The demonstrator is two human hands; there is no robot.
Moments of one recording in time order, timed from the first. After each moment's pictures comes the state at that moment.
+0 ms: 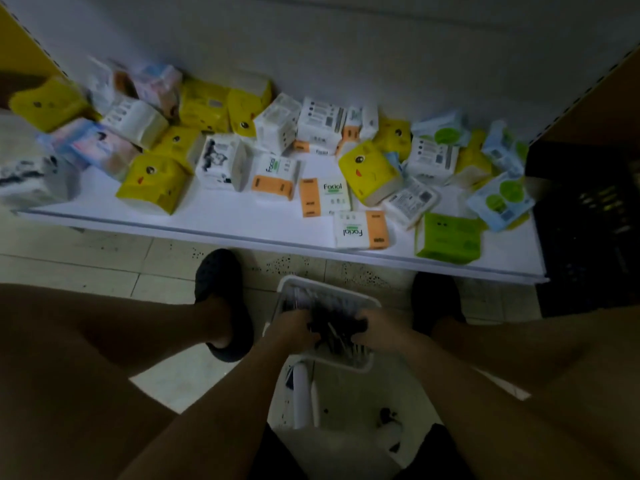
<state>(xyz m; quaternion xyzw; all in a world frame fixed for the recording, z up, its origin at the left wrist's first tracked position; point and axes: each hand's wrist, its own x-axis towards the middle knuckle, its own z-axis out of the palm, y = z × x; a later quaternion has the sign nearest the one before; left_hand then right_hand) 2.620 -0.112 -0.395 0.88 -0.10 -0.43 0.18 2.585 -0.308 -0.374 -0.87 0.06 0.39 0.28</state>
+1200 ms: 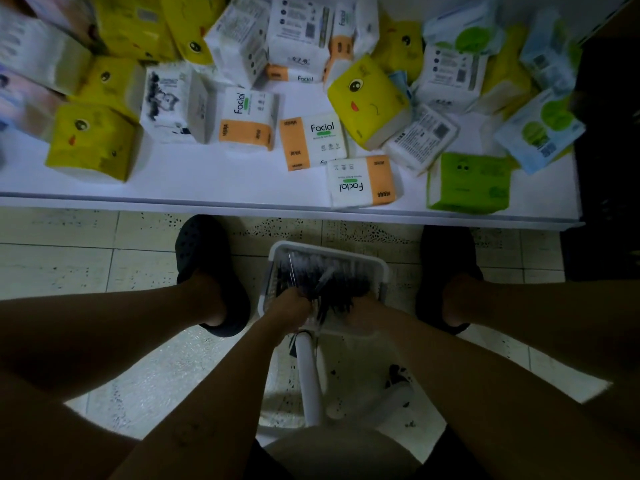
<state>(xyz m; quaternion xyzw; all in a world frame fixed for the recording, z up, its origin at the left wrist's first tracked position) 2.627 -0.118 -0.421 0.76 0.15 -0.53 0.36 2.581 -0.281 -0.485 -0.80 0.06 0.58 0.14</state>
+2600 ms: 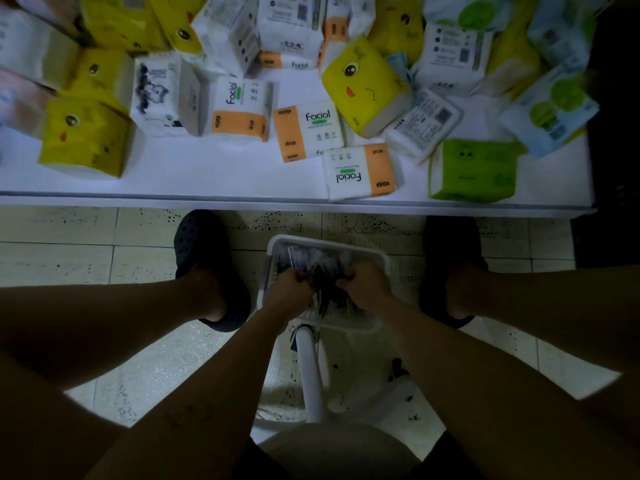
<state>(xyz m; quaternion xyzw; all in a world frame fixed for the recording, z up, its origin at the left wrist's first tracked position) 2.629 -0.128 -0.425 0.79 0.16 -0.44 0.39 2.598 -0.280 -0.476 -0.82 0.25 0.34 0.39</state>
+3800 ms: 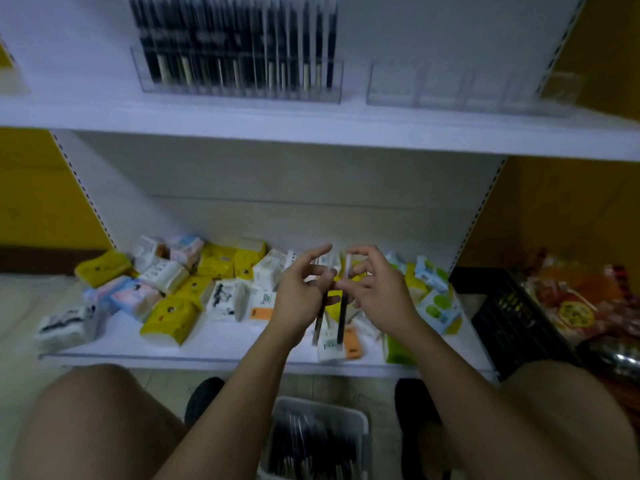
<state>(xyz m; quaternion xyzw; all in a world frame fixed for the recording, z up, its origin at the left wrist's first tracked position) 2.655 -0.155 -0.120 0.64 -0.12 -0.08 0.75 2.625 -0.299 -0.122 -0.83 0.01 -0.16 0.53</state>
